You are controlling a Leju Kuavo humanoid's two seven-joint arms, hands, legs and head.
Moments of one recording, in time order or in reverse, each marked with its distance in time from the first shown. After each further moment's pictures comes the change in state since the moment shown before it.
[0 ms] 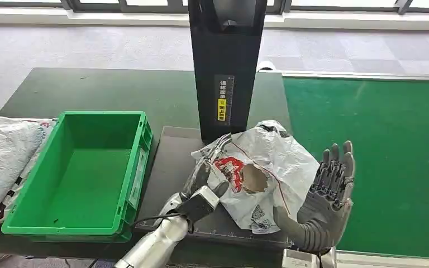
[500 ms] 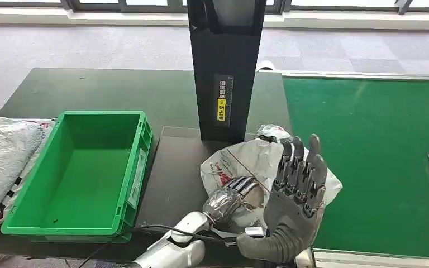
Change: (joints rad) left arm -0.094 -0.036 -0.282 0.422 -0.427 0.168 0.388; right arm -0.246 -0.139 0.384 -0.003 -0.126 -0.126 0.003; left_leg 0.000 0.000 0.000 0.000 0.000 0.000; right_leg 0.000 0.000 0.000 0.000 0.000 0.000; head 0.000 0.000
